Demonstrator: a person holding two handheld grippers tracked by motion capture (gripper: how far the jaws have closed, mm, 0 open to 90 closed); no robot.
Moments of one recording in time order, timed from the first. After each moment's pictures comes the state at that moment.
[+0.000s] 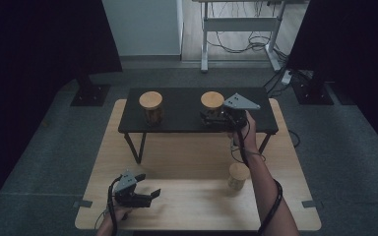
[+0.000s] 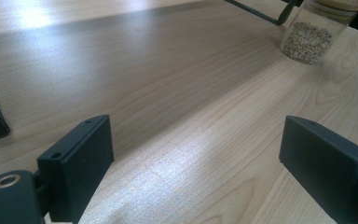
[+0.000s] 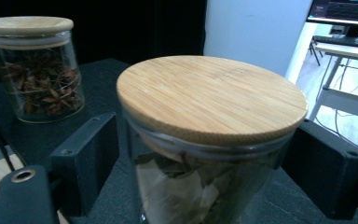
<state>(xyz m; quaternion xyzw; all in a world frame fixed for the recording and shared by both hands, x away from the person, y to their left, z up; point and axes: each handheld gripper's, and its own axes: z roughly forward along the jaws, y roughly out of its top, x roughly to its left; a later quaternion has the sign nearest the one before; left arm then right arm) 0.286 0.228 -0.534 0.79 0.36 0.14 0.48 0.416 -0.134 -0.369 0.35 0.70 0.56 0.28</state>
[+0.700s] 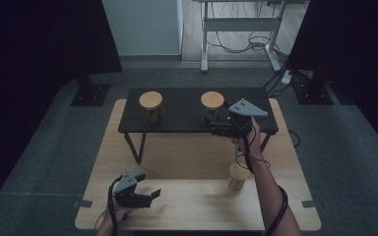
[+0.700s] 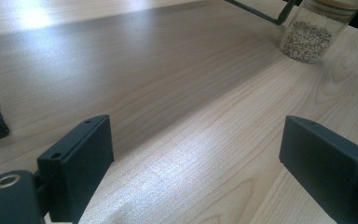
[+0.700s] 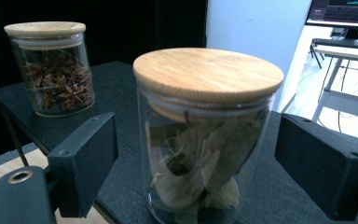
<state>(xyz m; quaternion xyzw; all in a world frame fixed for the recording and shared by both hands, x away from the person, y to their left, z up) 0.285 0.228 -0.534 0.79 0.36 0.14 0.48 0.398 -0.146 -0.374 0.35 0.69 0.57 0.27</state>
